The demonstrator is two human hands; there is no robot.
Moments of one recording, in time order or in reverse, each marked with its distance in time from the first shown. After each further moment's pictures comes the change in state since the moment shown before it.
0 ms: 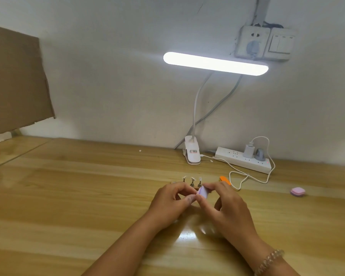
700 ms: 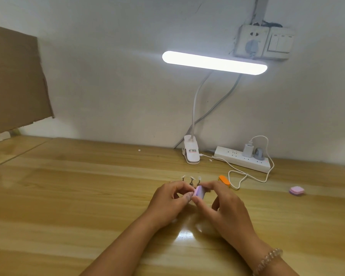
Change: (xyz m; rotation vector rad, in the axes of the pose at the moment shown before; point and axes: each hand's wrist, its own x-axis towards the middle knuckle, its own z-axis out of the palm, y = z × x) left_hand 0.003 -0.005 0.000 -0.032 0.004 -0.004; right_hand -0.001 -0.004 -0.001 -0.023 -0.035 -0.009
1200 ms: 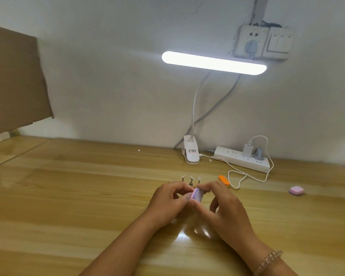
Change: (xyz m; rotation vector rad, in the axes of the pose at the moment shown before) left_hand 0.000 0.000 0.001 -0.020 -0.001 0.013; right_hand 0.000 0.001 0.002 0.037 0.012 -0.039
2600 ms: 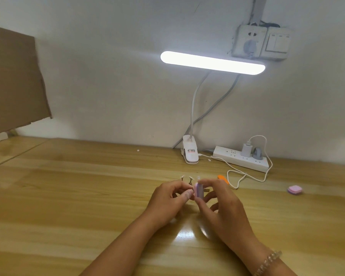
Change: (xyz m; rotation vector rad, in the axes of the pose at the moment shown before) left_hand 0.001 -0.002 0.001 -0.041 0.021 0.009; right_hand -0.001 0.002 0.003 0.089 0.069 -0.082
